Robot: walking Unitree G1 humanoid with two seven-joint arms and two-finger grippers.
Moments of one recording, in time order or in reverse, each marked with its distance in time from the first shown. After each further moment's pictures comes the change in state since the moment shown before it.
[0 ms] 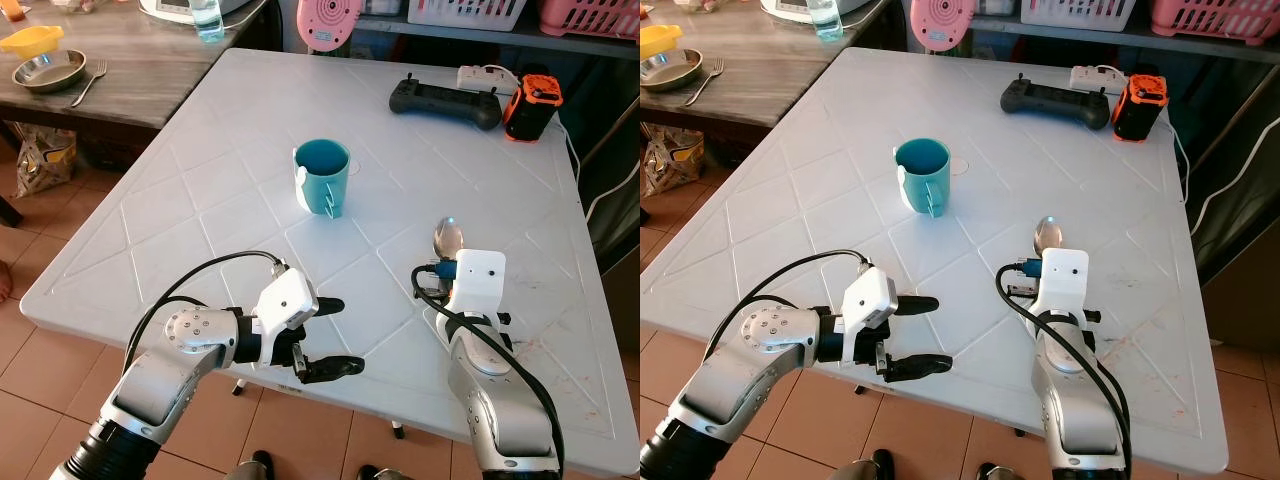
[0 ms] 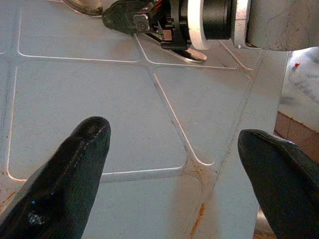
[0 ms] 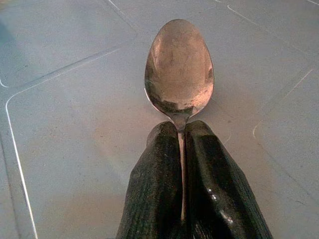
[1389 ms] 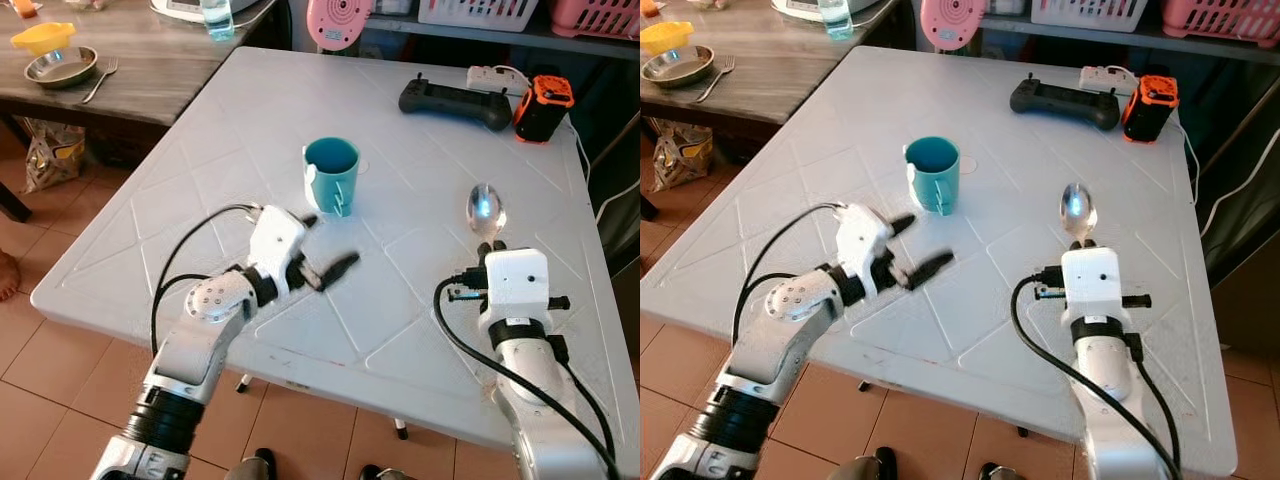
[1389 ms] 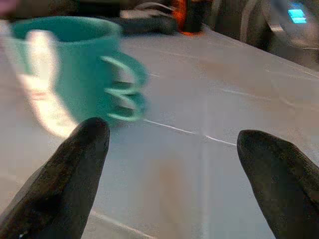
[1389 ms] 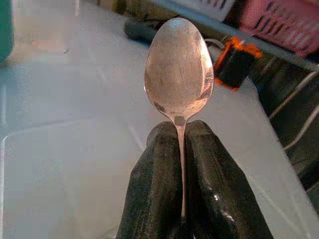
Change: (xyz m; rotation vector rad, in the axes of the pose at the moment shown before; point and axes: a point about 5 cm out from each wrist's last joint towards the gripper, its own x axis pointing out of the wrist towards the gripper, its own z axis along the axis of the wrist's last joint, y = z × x) left arm 0.012 0.052 0.026 0.001 -0.271 0.557; right arm -0.029 -0.033 0.029 -0.279 -0.302 -0.063
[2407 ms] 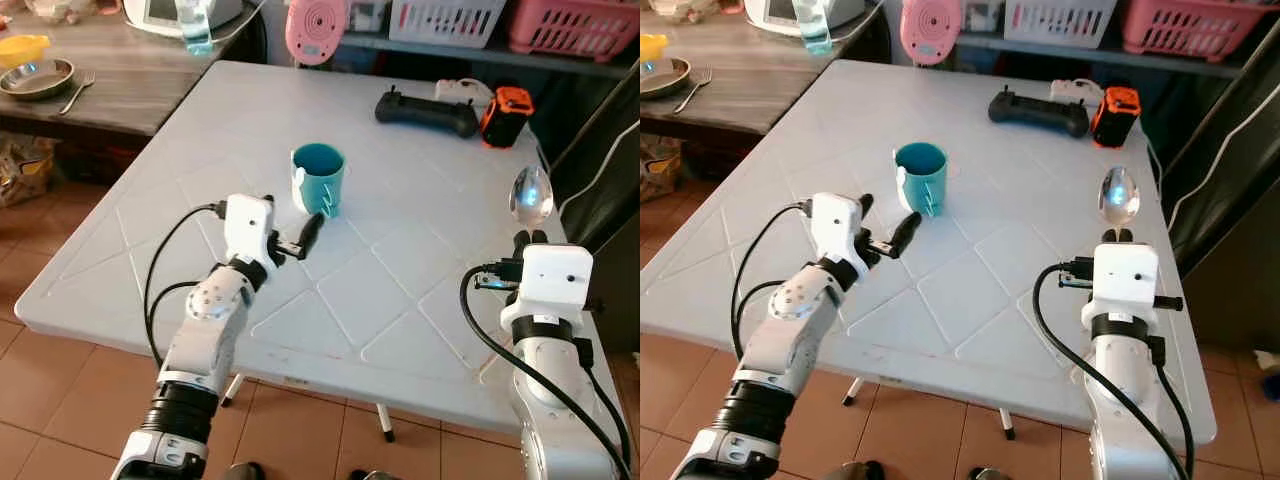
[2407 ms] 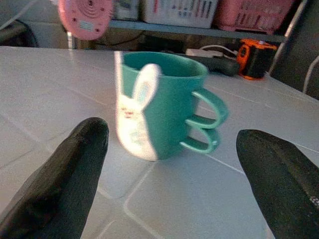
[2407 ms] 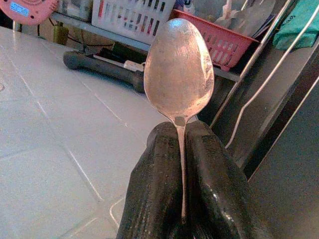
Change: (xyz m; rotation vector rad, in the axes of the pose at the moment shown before) left arm 0.001 0.025 -0.006 -0.080 -0.085 0.335; right arm -0.002 -0.018 0.007 0.062 -0.045 -0.126
